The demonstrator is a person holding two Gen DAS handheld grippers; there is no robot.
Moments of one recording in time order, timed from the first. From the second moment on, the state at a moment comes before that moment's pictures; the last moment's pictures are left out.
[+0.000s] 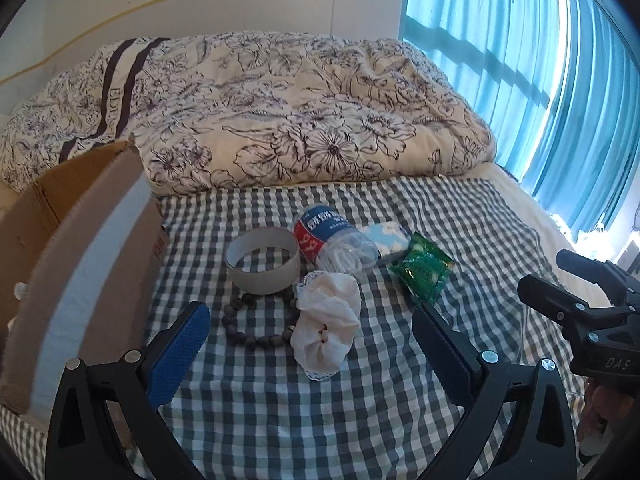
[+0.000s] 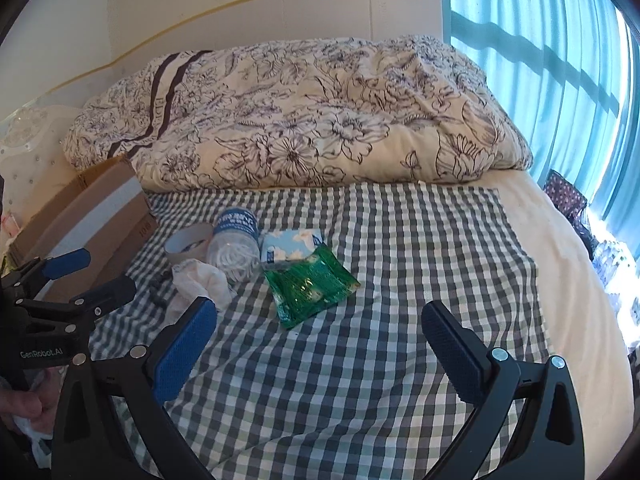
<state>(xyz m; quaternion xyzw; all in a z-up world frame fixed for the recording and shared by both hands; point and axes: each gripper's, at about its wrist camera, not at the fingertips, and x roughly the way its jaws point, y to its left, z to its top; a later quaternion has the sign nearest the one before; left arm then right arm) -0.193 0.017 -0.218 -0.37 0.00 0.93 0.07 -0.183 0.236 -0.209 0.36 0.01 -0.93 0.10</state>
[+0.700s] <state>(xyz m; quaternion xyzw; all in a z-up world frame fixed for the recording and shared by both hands) -0.227 0.048 -0.287 -0.43 0.00 0.90 0.05 -0.252 0.229 -0.262 0.41 0.03 -0.91 0.12</state>
